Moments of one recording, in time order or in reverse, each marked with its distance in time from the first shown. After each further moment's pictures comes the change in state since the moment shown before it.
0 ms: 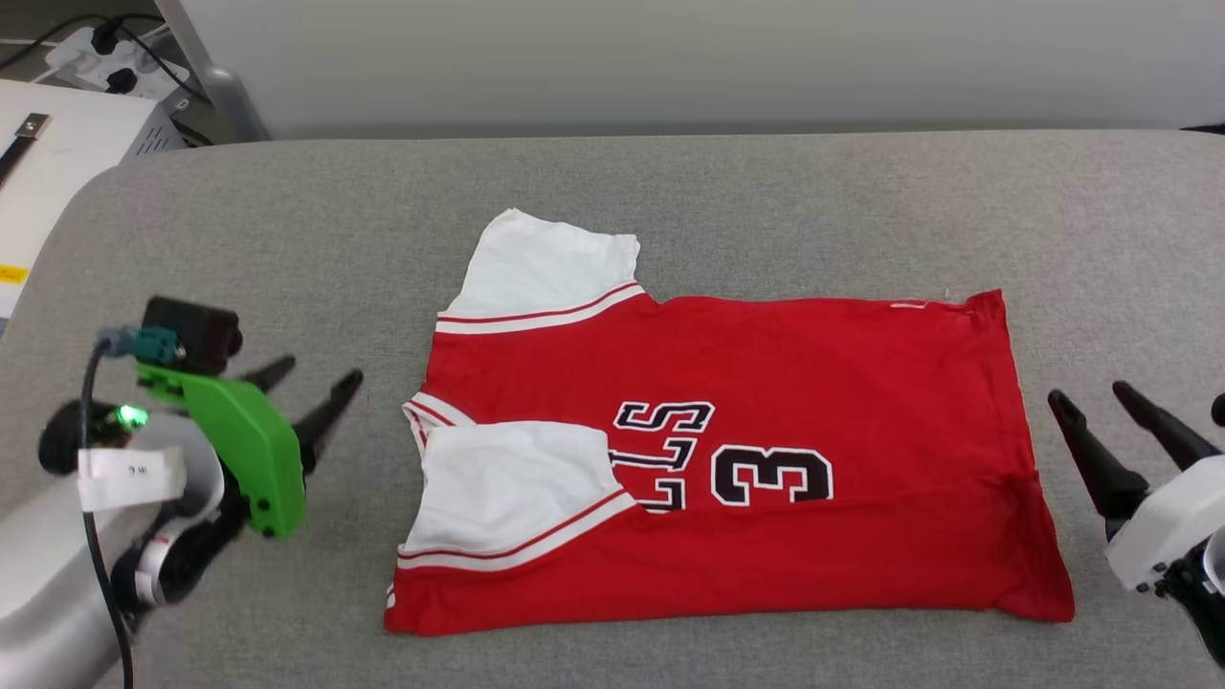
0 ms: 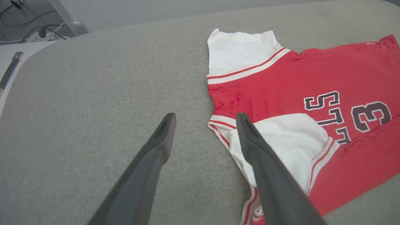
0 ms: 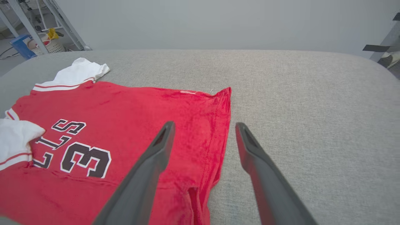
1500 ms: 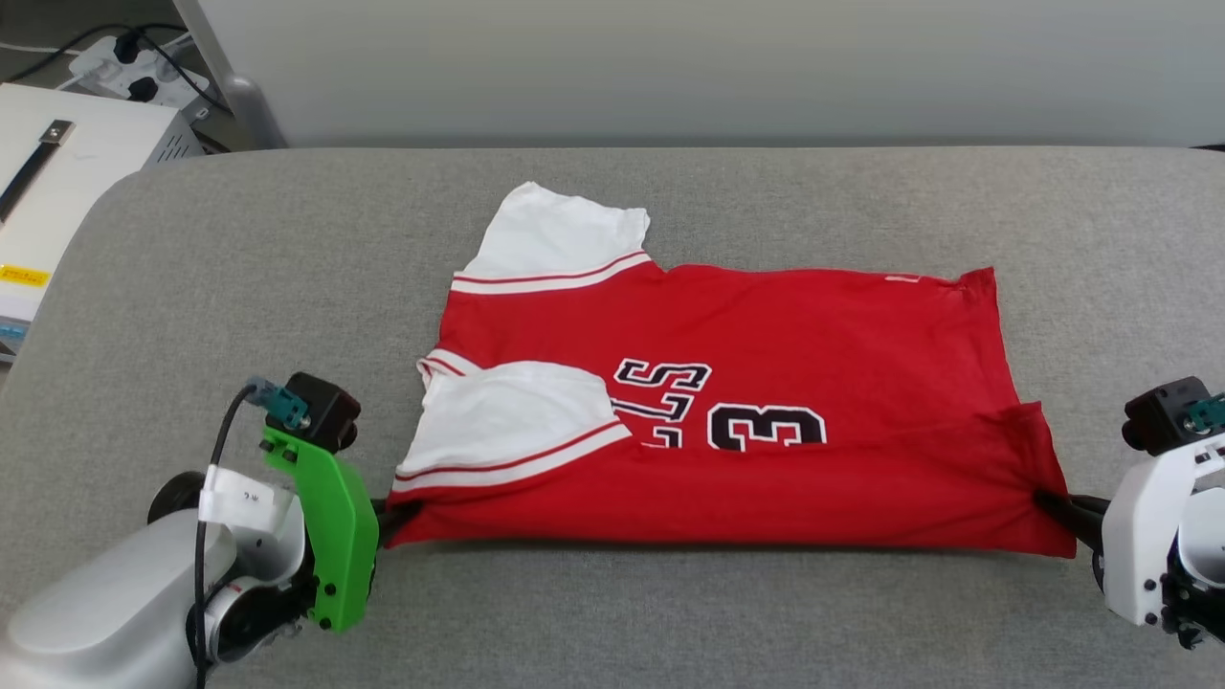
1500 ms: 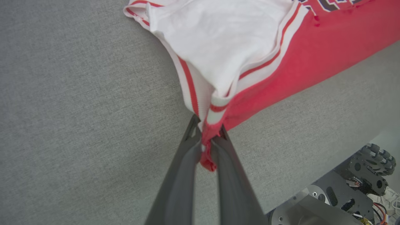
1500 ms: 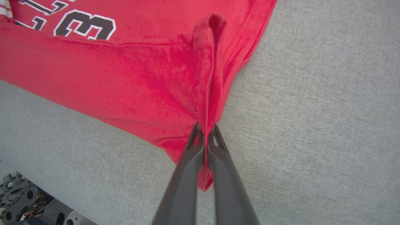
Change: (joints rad) left arm -0.020 -0.092 -0.127 0.093 -0.028 -0.132 0.224; right arm -0.182 -0.179 0.373 0.105 0.253 0.000 0.356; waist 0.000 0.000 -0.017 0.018
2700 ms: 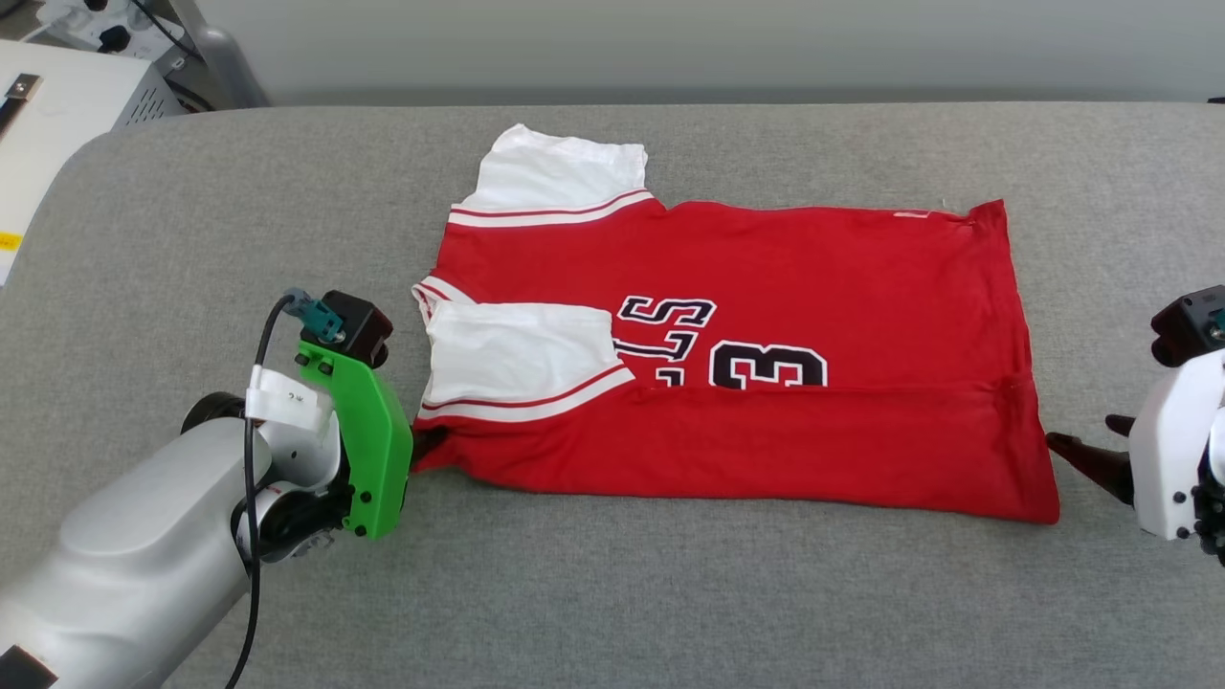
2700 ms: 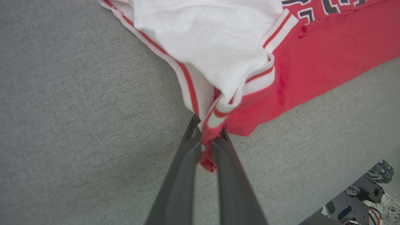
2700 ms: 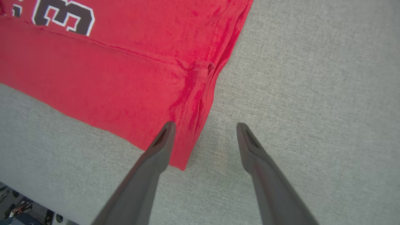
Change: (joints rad) left arm -0.135 -0.128 0.003 0.172 0.000 -0.063 0.081; right arm -0.128 -0.039 -0.041 -0.015 -0.024 0.000 0.193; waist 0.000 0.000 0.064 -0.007
